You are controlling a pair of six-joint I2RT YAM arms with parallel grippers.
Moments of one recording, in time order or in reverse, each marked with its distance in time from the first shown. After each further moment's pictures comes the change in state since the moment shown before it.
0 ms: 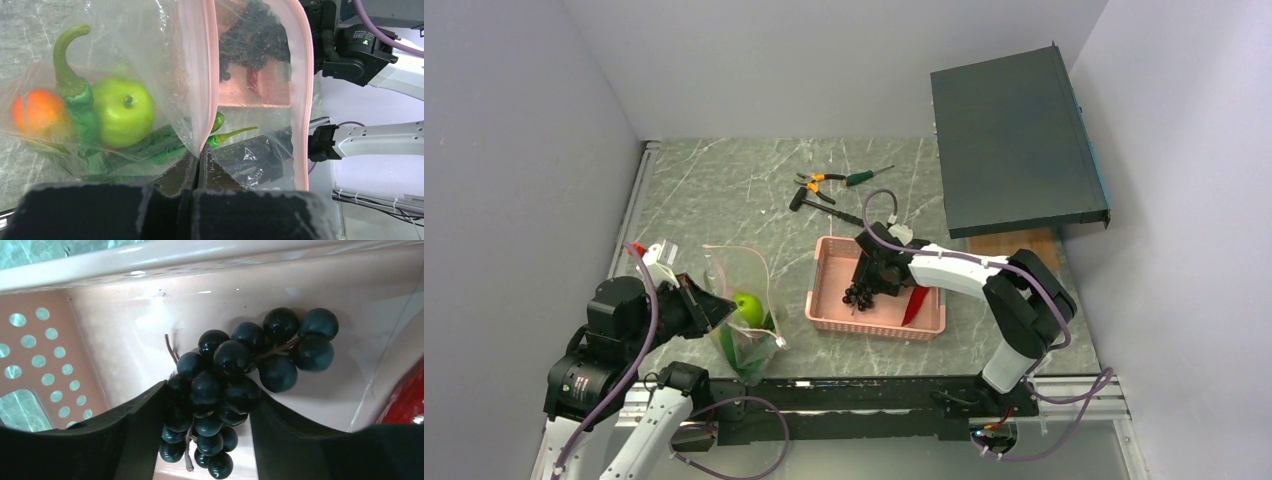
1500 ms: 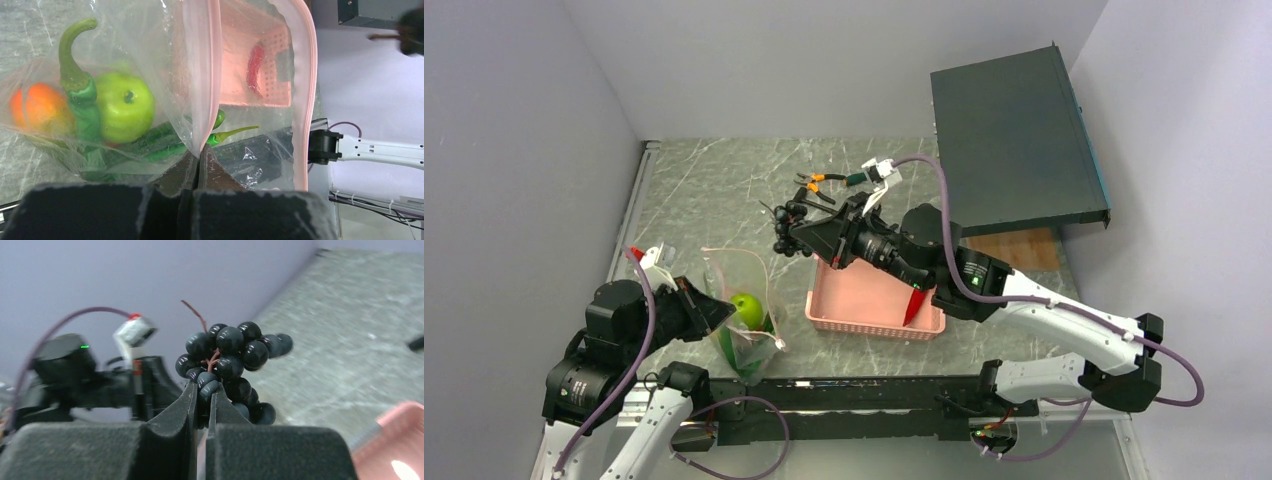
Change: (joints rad) left arm 0.000 -0.016 0.000 -0.018 -0.005 -0.019; right arm 0.394 -0.489 0.338 0.246 -0.008 -0.435
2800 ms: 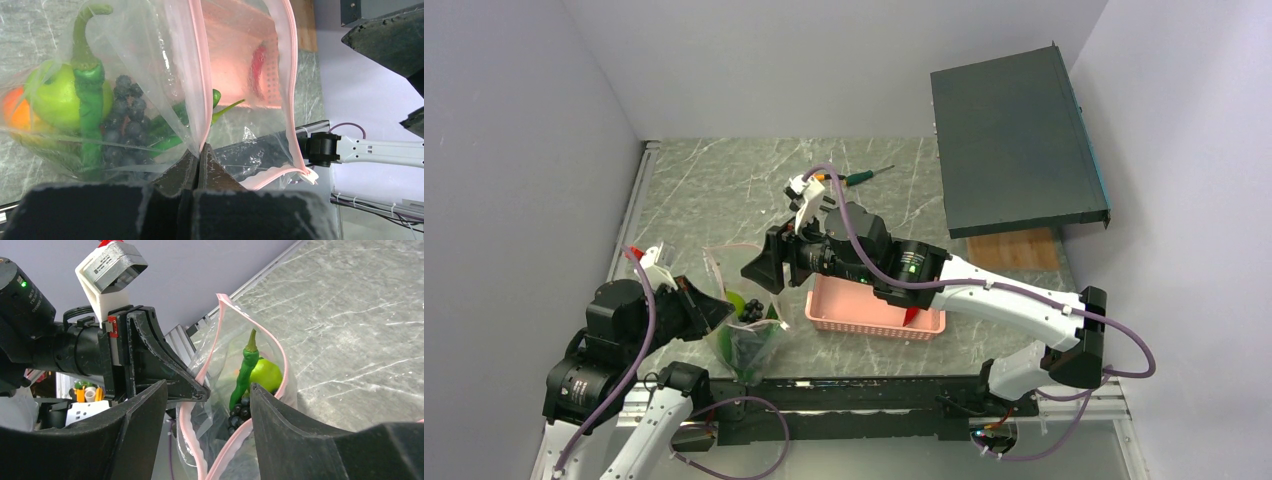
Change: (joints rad) left arm 0.000 0.002 -0.001 0.001 -0.013 0.000; right arm 0.062 0.262 0.174 -0.080 -0.192 -0.079
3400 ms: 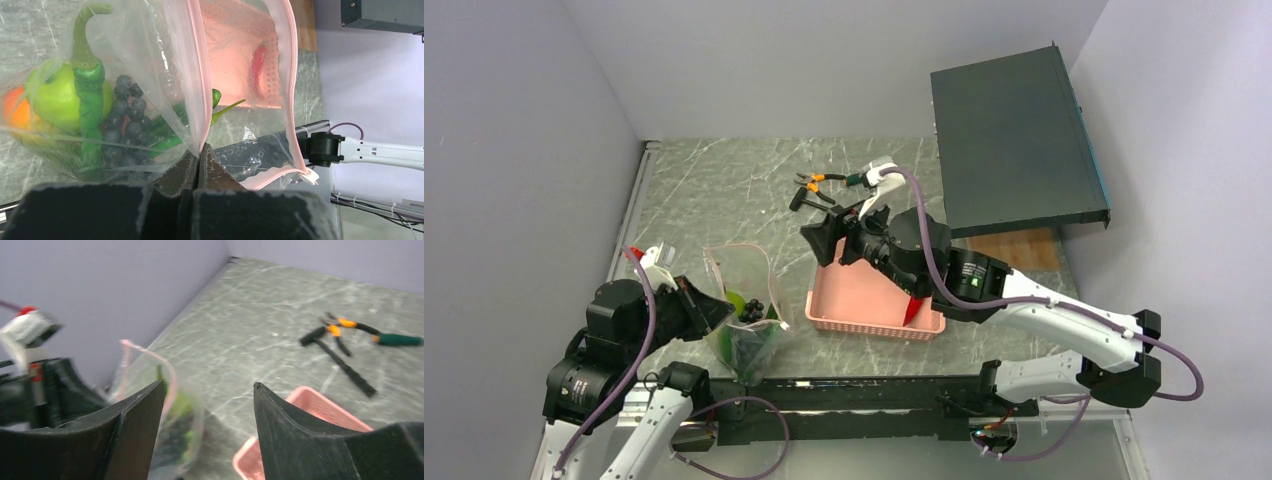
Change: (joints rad) left arm 0.000 0.000 -0.001 0.000 0.000 0.000; right arm -0.003 -0.232 -0.100 -0.036 0.392 -0.132
